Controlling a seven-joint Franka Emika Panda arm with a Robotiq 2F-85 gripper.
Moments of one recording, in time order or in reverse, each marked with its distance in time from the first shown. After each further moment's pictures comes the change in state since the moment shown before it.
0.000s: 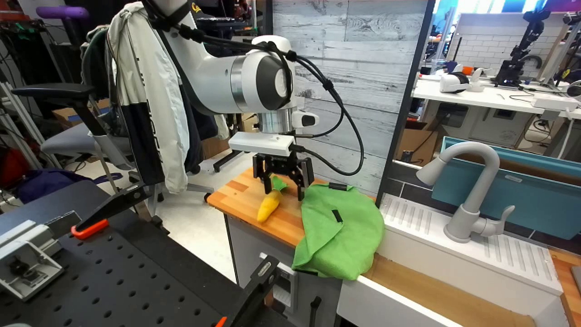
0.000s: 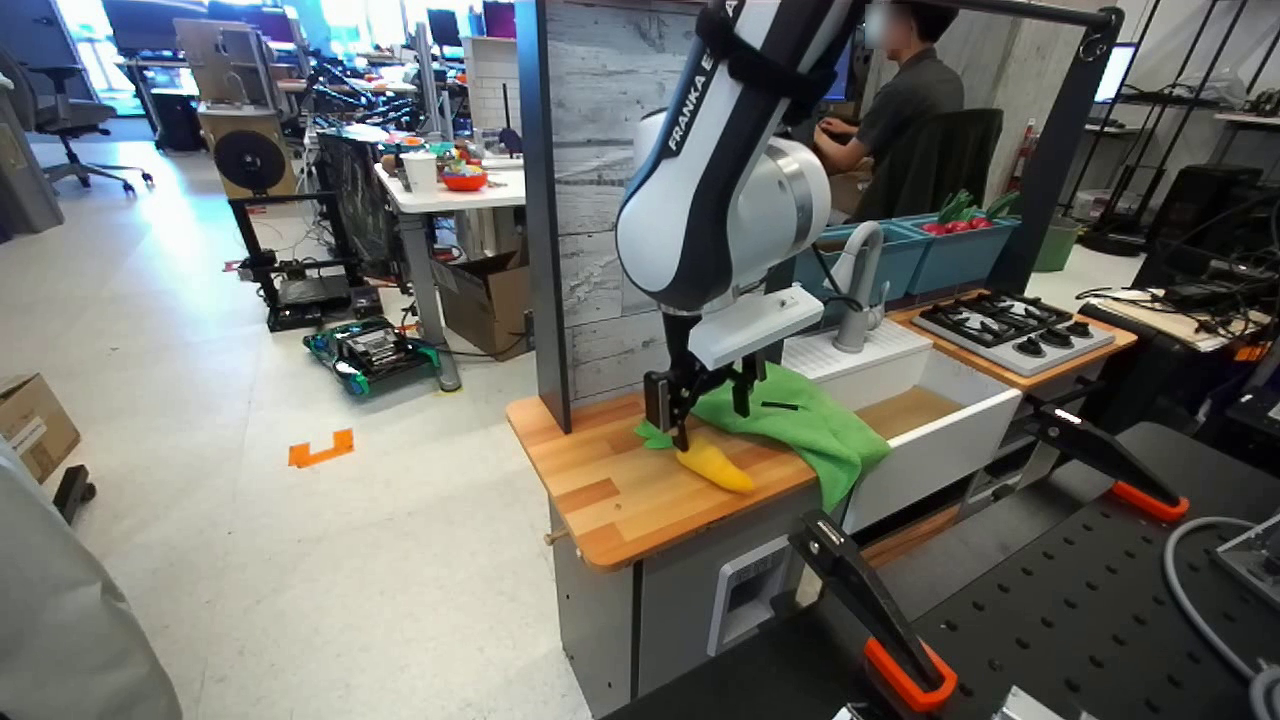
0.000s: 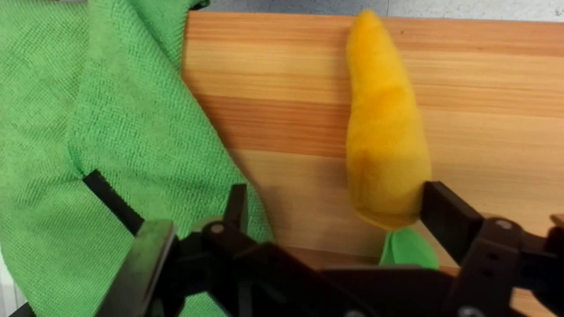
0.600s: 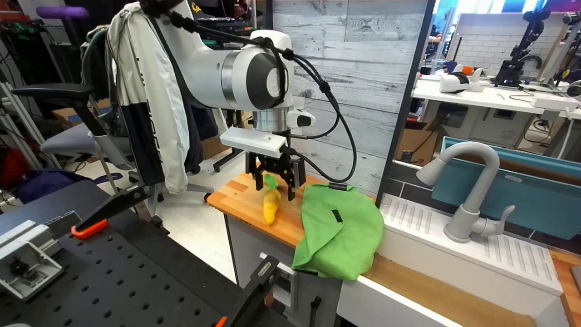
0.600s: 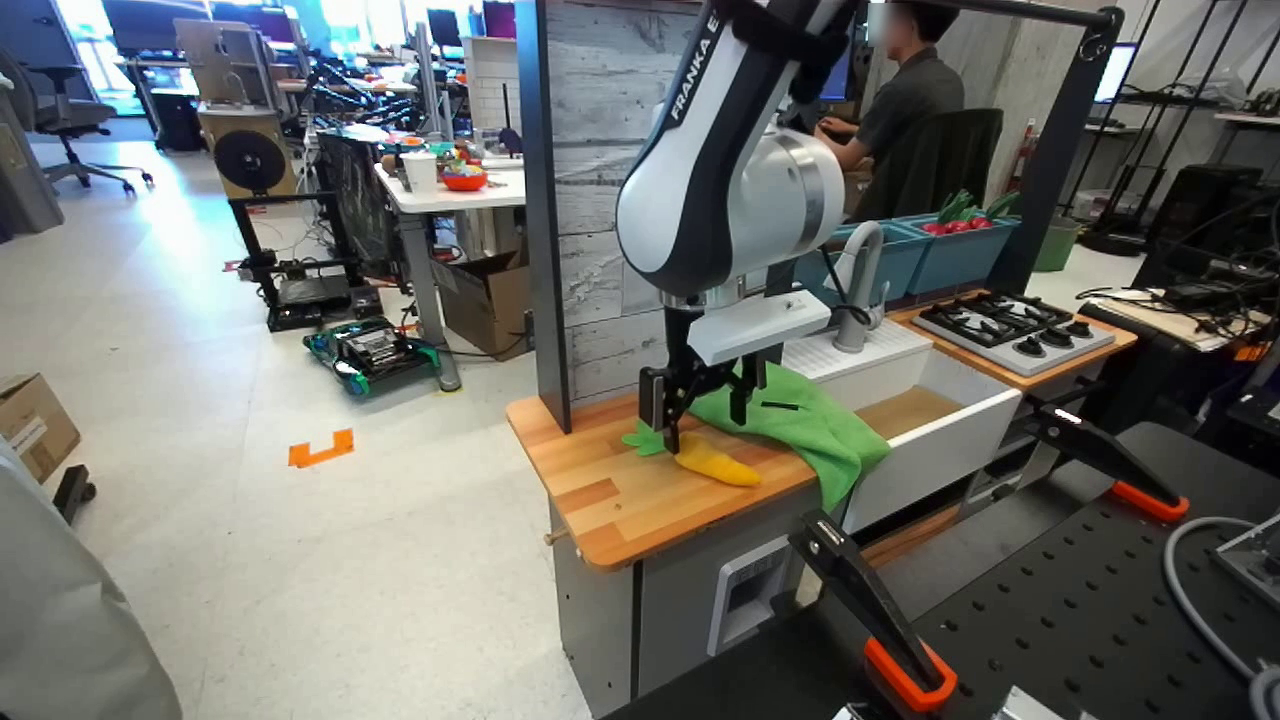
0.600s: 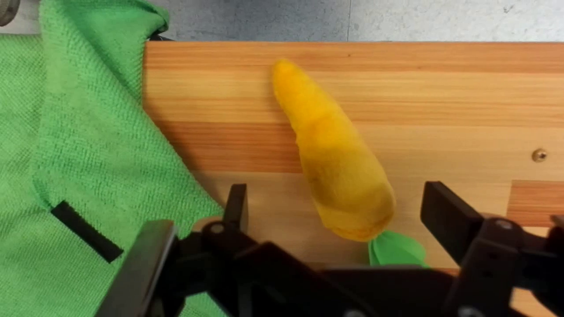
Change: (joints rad) arm -0.029 -0.049 0.042 -0.074 0.077 0.038 -0.030
